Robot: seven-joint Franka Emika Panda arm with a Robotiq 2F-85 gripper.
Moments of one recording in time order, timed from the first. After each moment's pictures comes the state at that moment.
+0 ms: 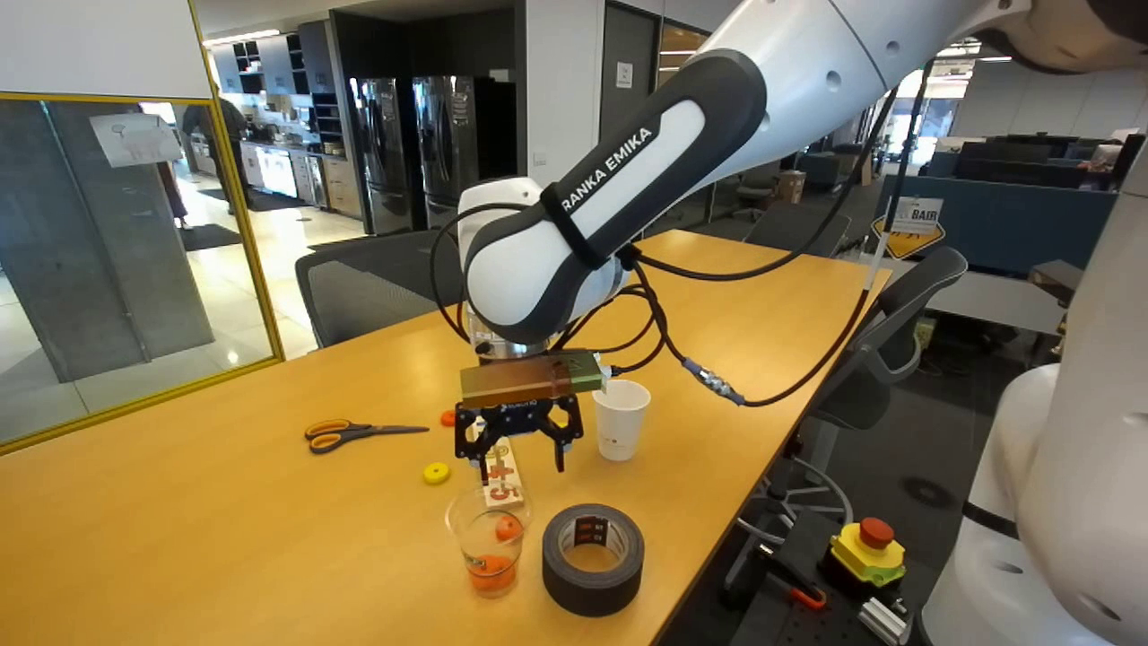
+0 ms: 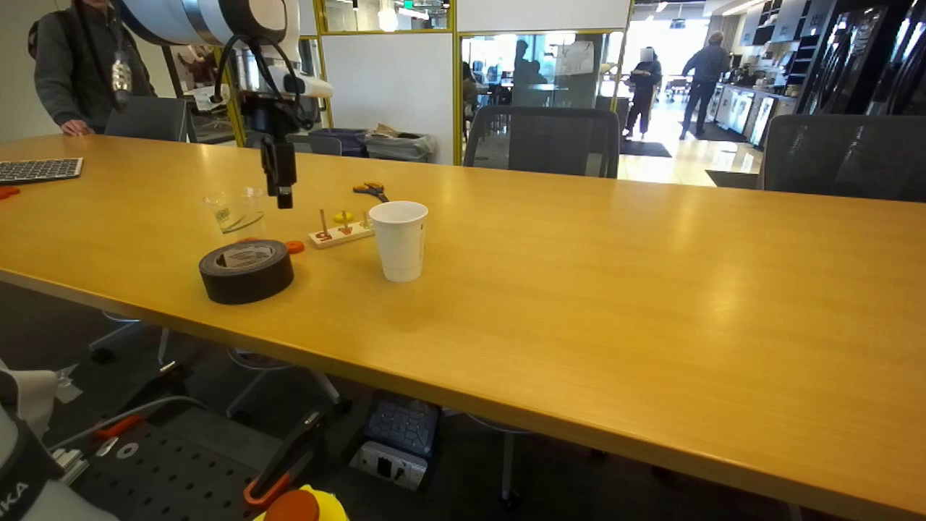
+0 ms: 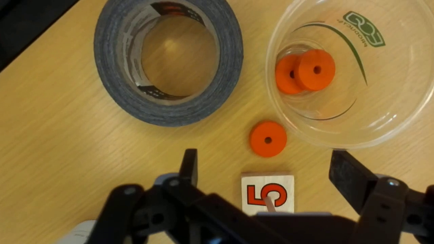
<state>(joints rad) 0.15 0.04 0.13 -2.33 0.06 2.25 0.83</state>
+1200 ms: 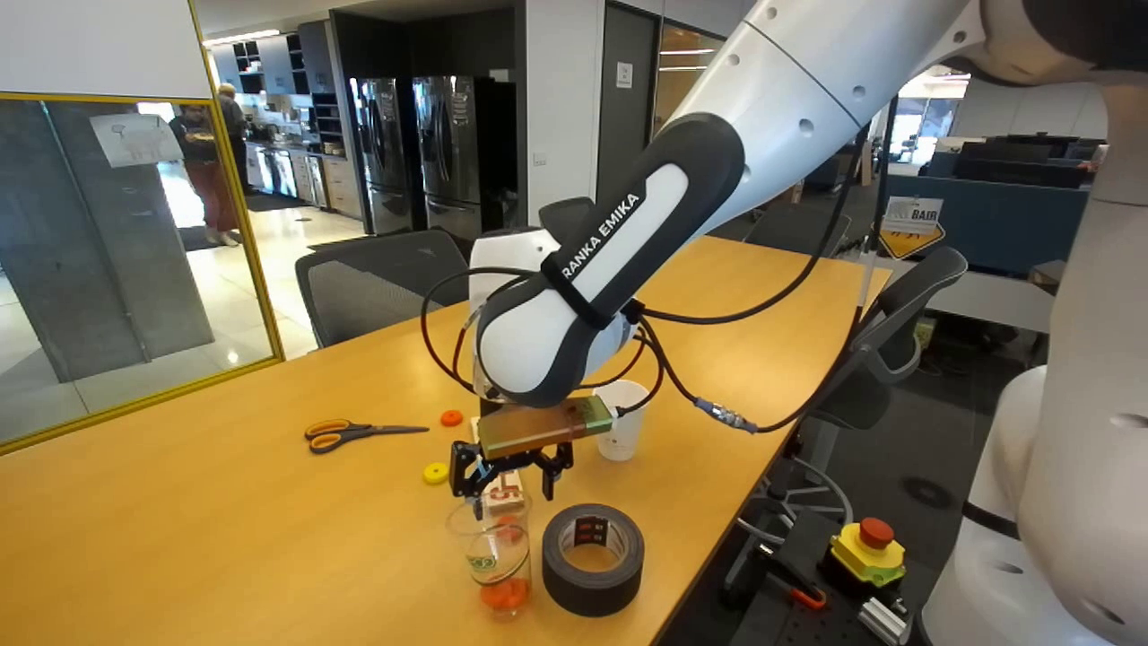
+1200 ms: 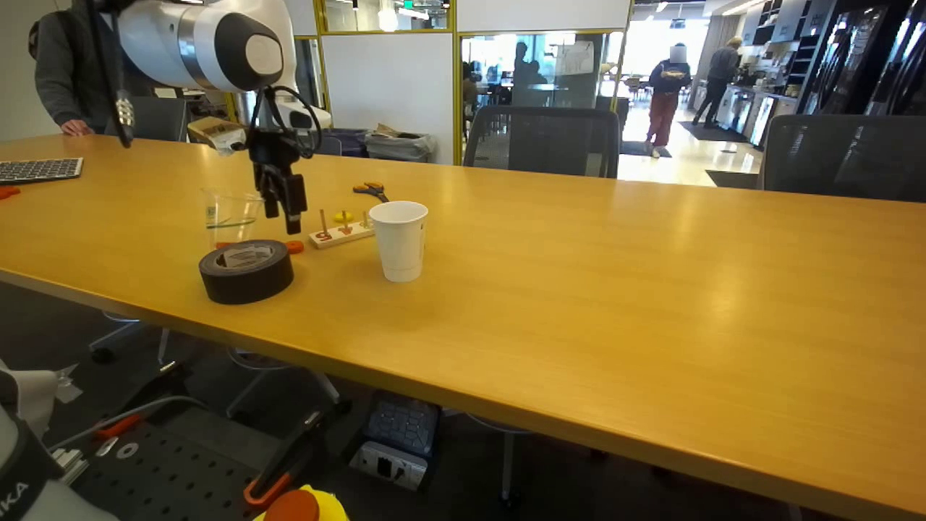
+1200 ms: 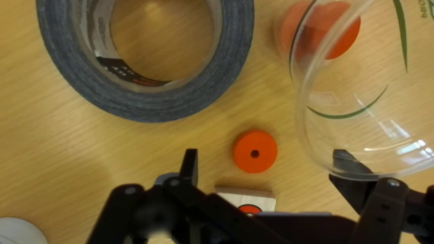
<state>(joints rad) 0.16 0.10 0.15 -2.40 0.08 2.48 0.63</state>
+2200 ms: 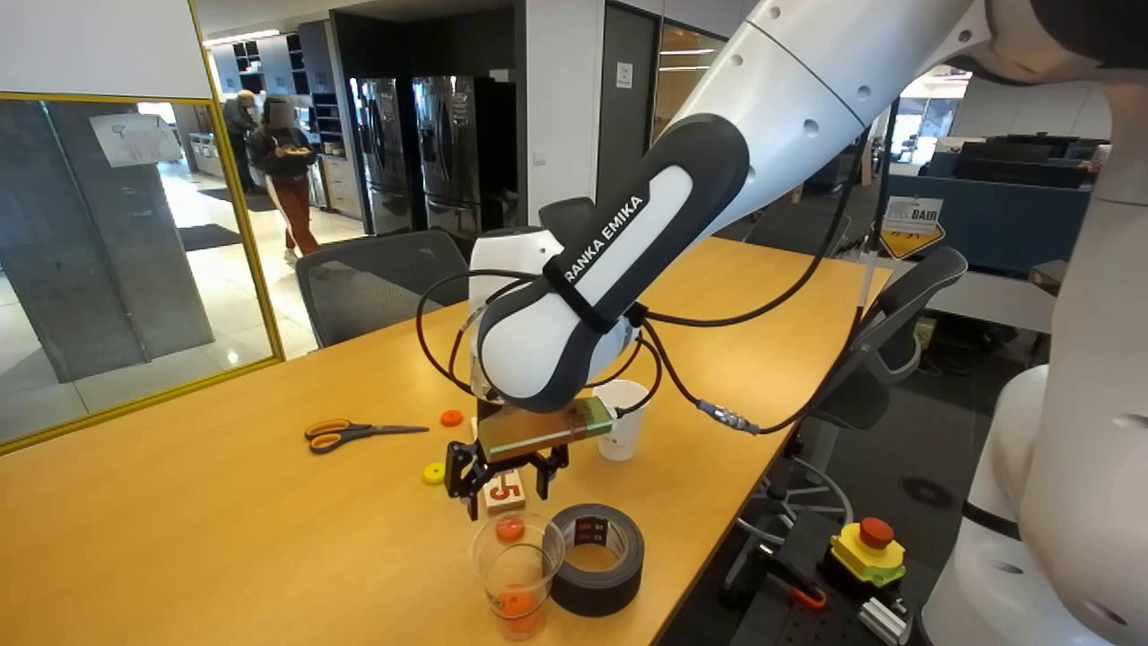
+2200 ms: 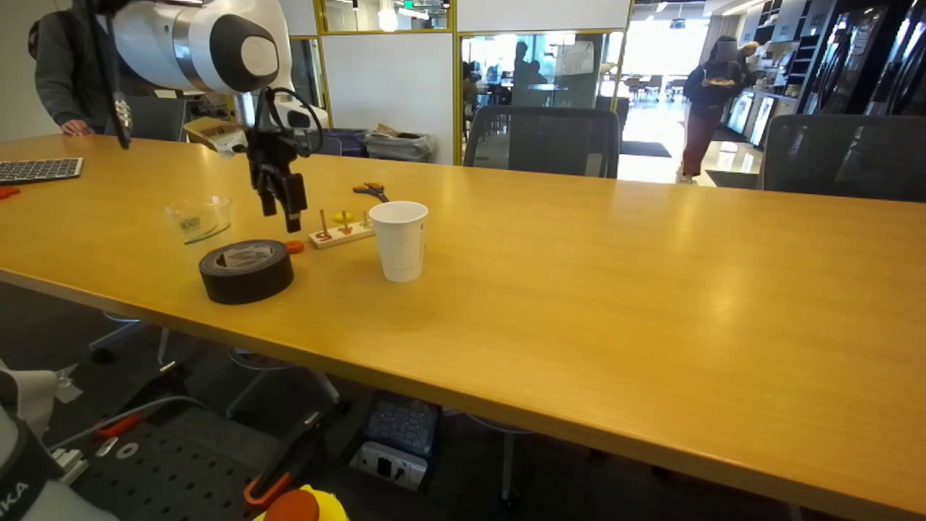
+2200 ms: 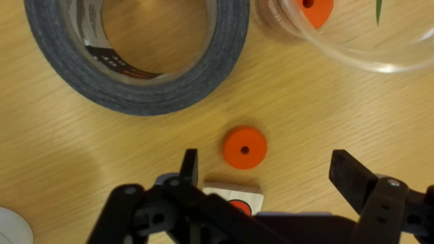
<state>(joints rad) 0.17 0.10 0.15 -2.42 0.08 2.52 0.60</state>
